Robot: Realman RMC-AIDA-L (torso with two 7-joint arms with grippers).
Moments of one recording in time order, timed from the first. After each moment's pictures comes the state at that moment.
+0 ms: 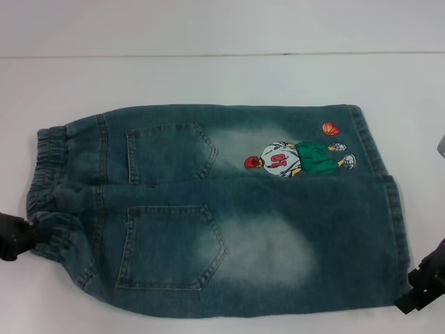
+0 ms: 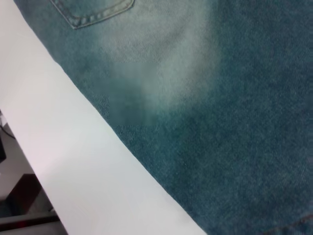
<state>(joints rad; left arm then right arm) -0.44 -2.09 0.44 1.02 2.57 1.65 -1.67 0.64 2.07 -0.88 -1.00 -2.77 -1.88 2.09</state>
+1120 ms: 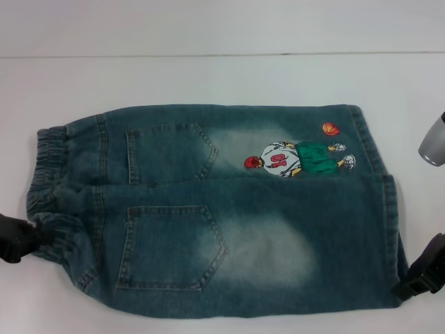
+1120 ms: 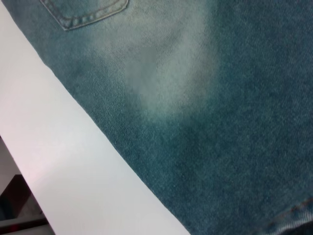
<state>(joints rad) -0.44 -2.10 0.44 1.02 2.57 1.64 -1.68 0.64 2.09 -0.94 -1.01 -2.76 -1.84 2.15</state>
